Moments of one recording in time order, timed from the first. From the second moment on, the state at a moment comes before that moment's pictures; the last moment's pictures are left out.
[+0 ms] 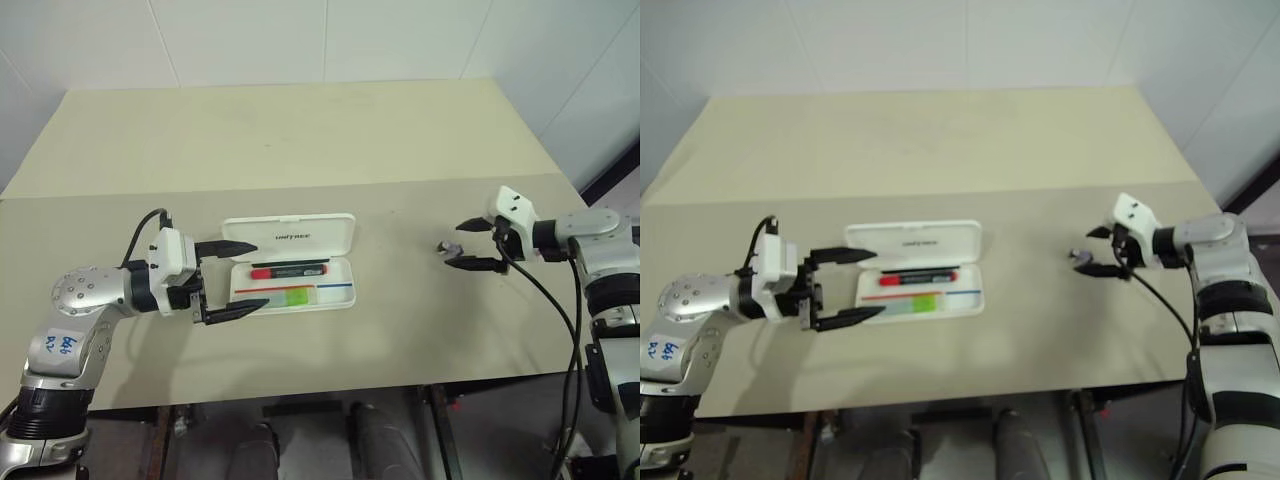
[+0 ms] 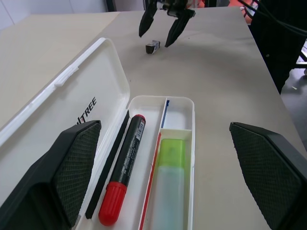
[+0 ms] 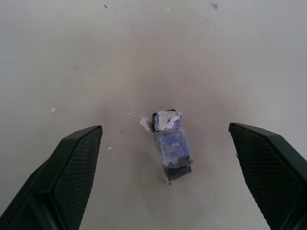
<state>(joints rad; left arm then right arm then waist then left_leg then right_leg) -0.27 0.75 0.14 -0.19 -0.50 0.22 -1.10 -0.97 -0.77 0.12 1.04 -0.02 -0.10 1.31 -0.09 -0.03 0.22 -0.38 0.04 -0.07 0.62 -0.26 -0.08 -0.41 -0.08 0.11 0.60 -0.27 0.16</state>
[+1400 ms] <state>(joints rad) -0.25 0.75 0.14 -0.23 -0.48 0.20 -1.07 -0.76 -0.56 0.23 0.19 0.14 0.36 1.40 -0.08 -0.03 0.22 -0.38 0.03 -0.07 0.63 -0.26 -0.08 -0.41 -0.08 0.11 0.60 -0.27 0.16</state>
